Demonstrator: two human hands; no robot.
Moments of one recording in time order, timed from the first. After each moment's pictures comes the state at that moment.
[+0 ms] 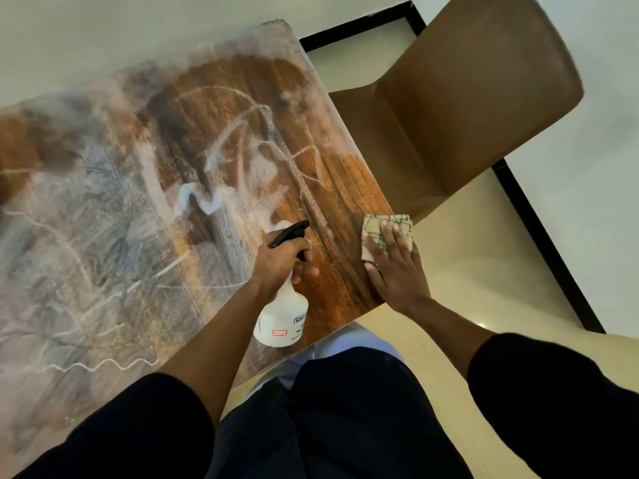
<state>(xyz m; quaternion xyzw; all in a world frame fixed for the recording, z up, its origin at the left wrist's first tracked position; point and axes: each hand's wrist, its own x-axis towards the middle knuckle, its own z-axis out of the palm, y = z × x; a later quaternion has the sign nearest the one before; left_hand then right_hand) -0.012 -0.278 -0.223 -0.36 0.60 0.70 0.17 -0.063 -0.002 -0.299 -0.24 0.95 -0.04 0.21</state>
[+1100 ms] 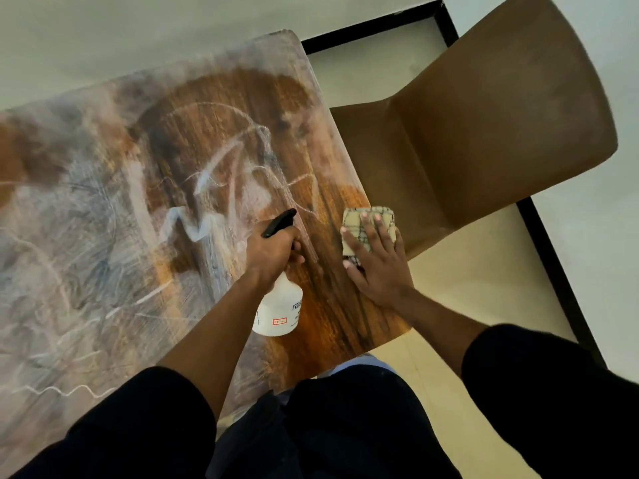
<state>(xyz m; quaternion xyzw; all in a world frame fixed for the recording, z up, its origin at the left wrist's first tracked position) -0.109 -0.287 -0.236 -0.48 0.58 0.65 0.10 -0.172 -0.045 -0.310 -0.33 0.92 -0.04 0.21</state>
